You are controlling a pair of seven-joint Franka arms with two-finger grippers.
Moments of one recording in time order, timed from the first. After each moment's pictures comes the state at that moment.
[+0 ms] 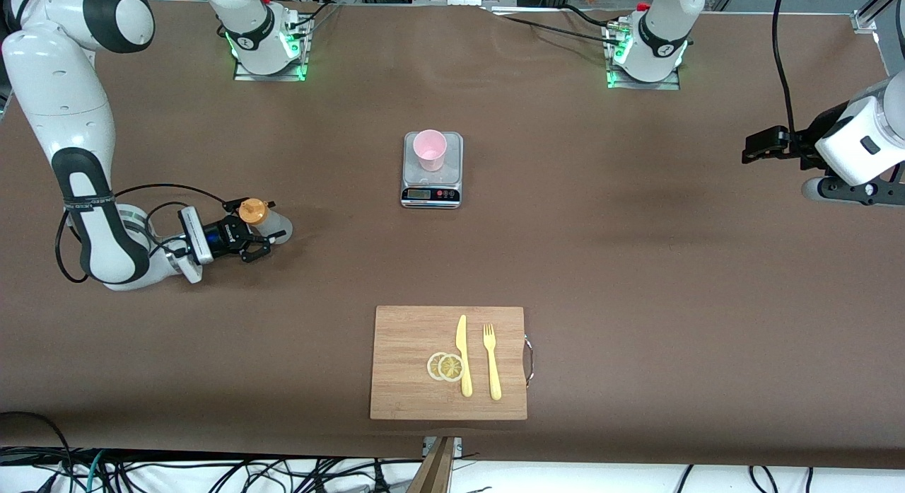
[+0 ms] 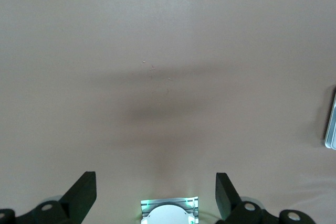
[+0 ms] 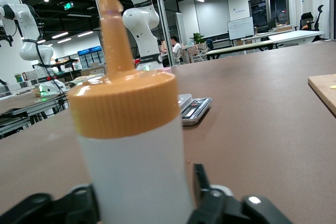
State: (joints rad) left arm -0.06 0.13 0.04 -1.50 -0.04 1.38 0.05; right arm -0.27 0.96 0.07 -1.54 0.90 1.35 -2.40
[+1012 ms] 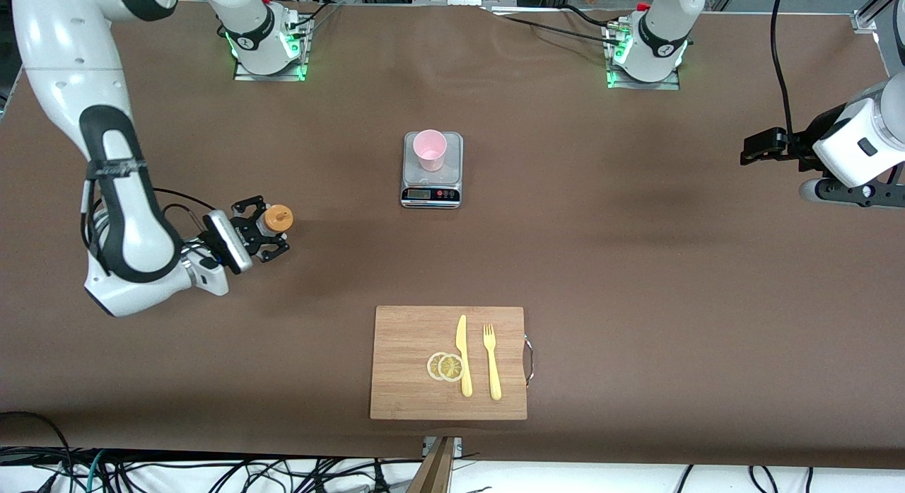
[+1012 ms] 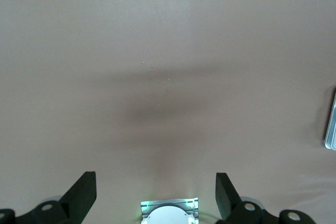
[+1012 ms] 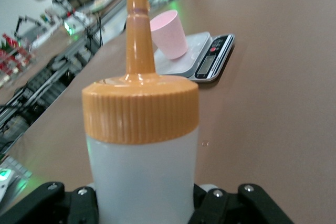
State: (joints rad) left arm -0.06 0.13 0.04 -1.50 -0.04 1.38 0.05; right arm -0.03 0.77 0.08 -1.41 0.57 1.40 -1.91
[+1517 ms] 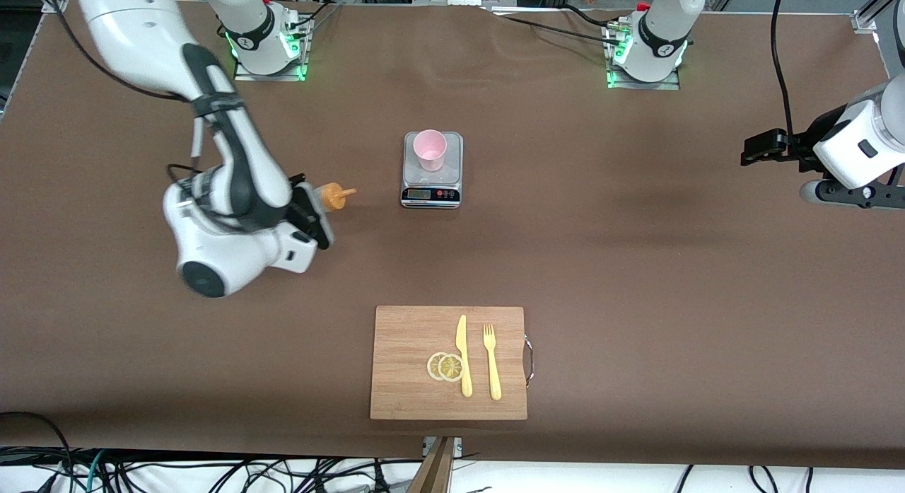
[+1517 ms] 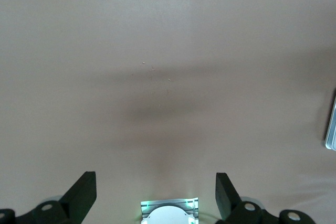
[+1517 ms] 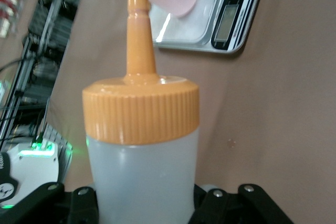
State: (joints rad) left arm -0.05 0.13 0.04 -1.50 -0.04 1.38 0.05; right arm 0.27 0.69 0.08 -1.40 0.25 1.42 -1.51
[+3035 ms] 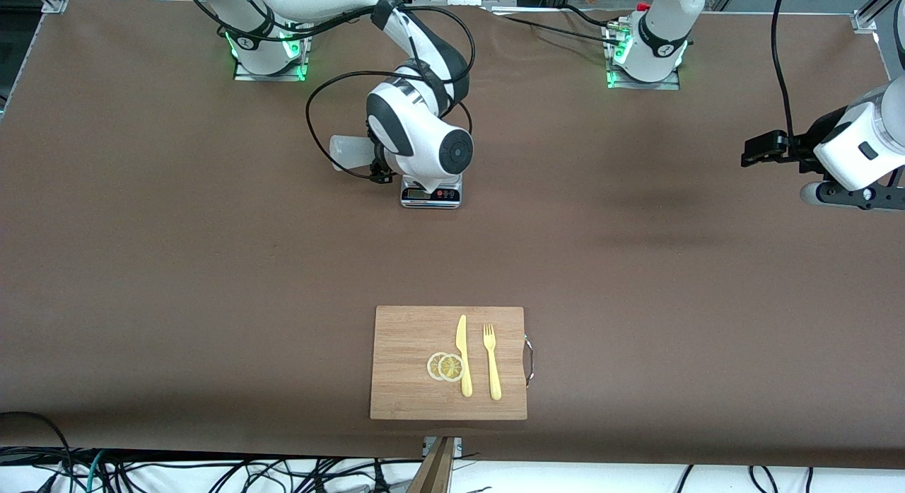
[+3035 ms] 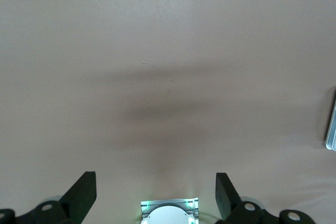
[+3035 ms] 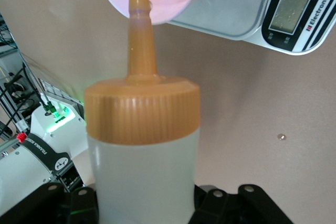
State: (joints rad) left arm -0.05 0.14 0.04 -1.50 -0.04 1.38 0.05; right arm 0.74 0.68 0.08 -1.39 -0.17 1.31 -0.94
